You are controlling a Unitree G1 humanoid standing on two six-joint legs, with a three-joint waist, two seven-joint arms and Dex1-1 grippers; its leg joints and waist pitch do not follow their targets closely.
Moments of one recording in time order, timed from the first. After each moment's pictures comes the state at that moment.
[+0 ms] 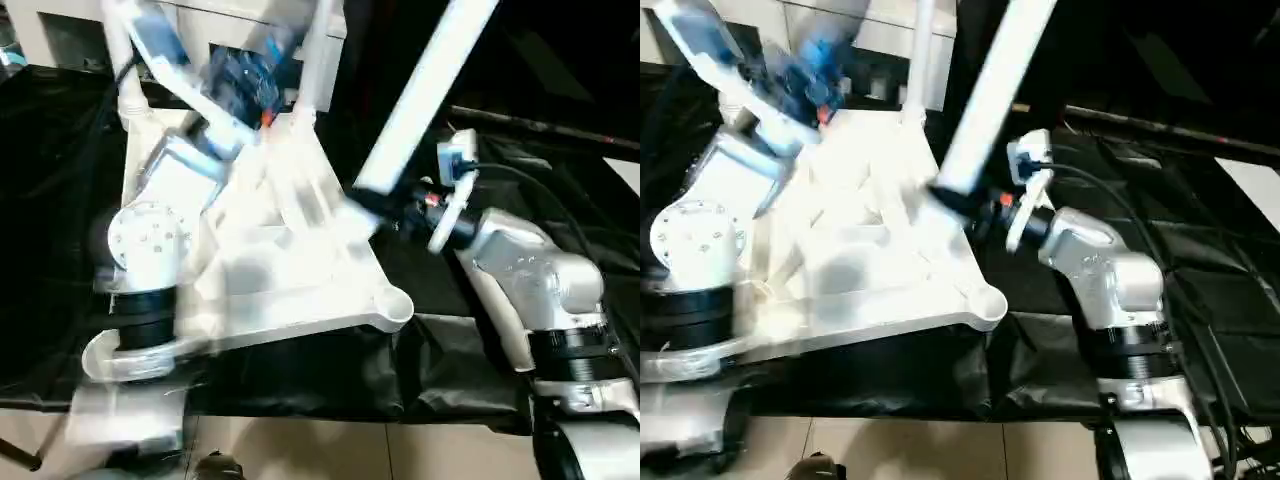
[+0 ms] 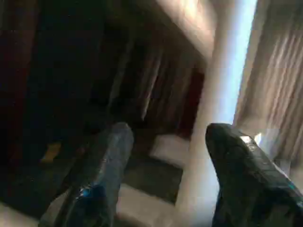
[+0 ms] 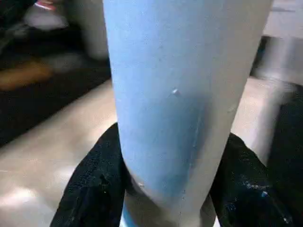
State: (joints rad) left arm -0.67 0.30 -0.02 0.08 -0.49 0.46 -0.71; right arm -0.56 -0.27 -0.04 0.22 0.40 0.46 0.65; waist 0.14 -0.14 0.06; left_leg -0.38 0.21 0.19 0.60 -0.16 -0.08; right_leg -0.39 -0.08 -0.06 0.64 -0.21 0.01
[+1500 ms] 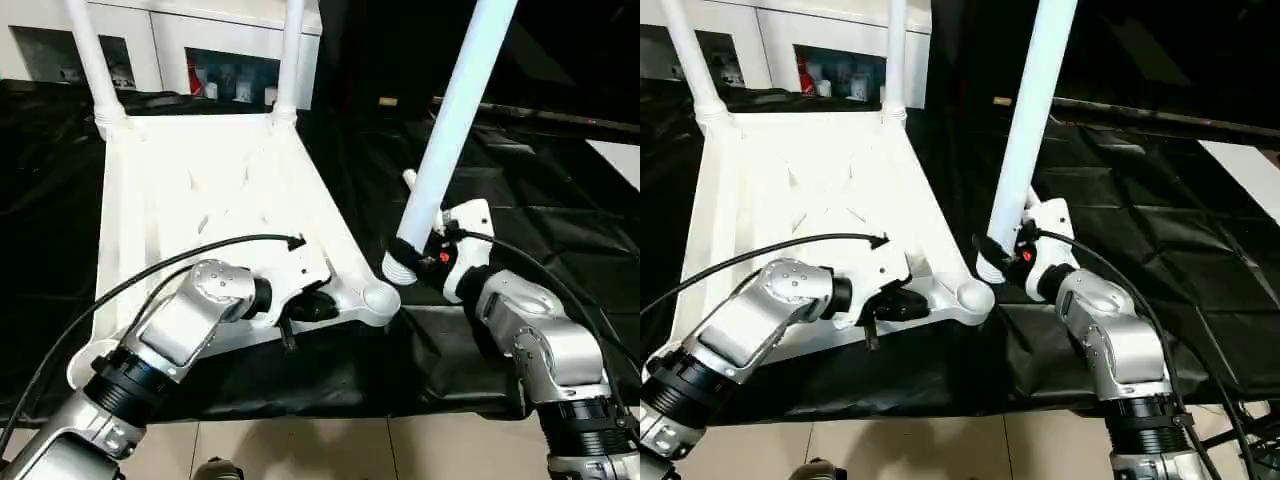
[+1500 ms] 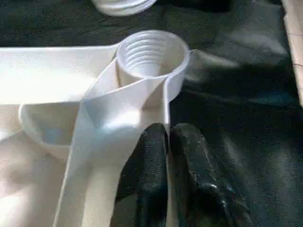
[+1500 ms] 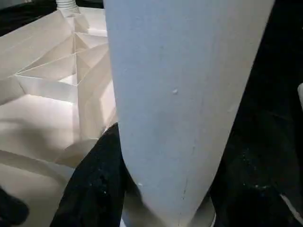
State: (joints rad) left arm -0.52 0.46 -0.47 0.05 -0.11 0.59 -0.93; right arm -0.33 -0.28 0.01 0.06 0.30 0.48 0.51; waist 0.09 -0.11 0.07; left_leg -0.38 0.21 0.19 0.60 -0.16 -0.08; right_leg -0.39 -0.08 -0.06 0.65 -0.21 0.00
